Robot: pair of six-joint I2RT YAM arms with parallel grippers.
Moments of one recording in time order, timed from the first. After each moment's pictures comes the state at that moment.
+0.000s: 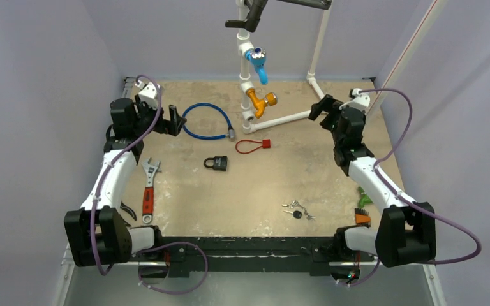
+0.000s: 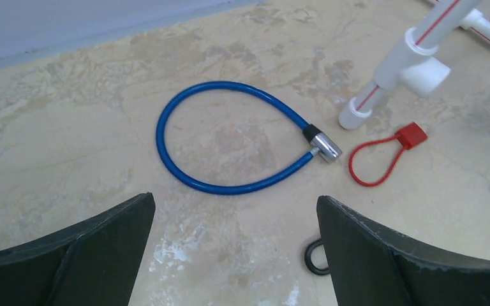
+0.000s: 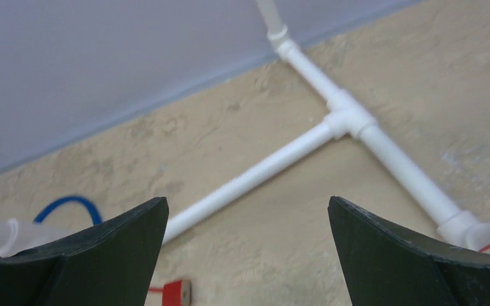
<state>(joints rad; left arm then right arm) 0.09 1.26 0.89 0.02 0.51 0.08 0.14 1.26 0.81 0.28 0.25 0.45</state>
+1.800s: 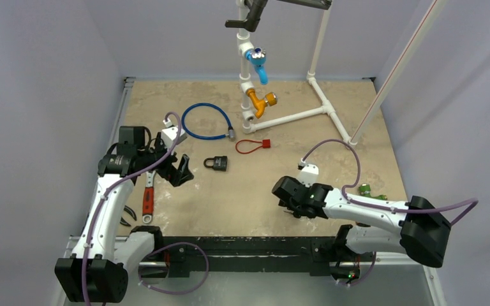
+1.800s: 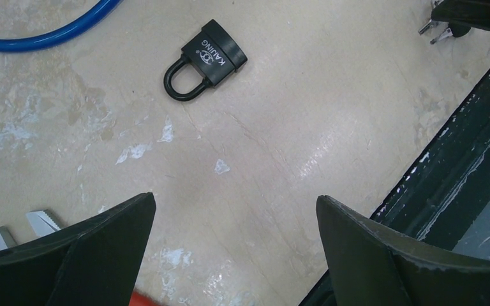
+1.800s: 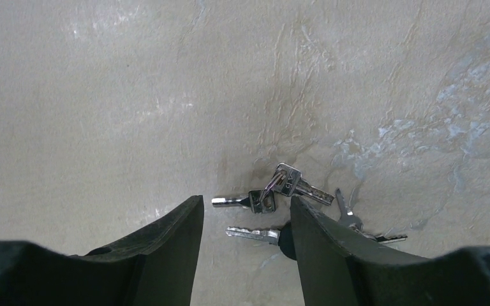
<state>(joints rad) -0.01 0.97 0.92 -0.87 0.66 0.48 1.04 1.16 0.59 -0.65 0.57 1.21</state>
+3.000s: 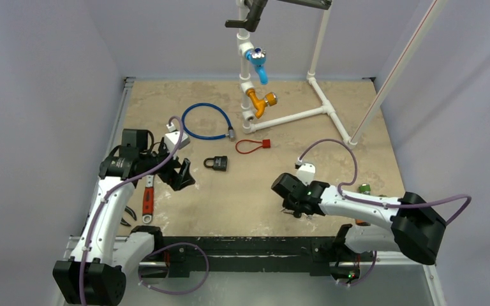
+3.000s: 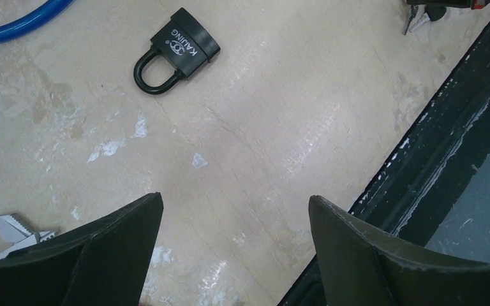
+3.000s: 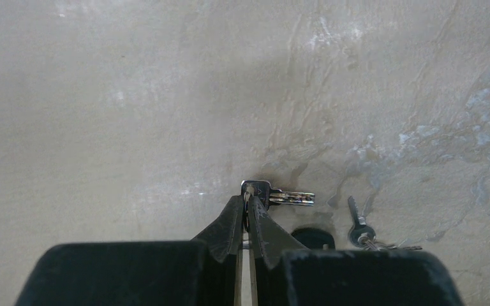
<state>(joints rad) -0.05 0.95 0.90 -0.91 0.67 0.48 0.97 1.23 0.58 -0.57 0.49 1.15</state>
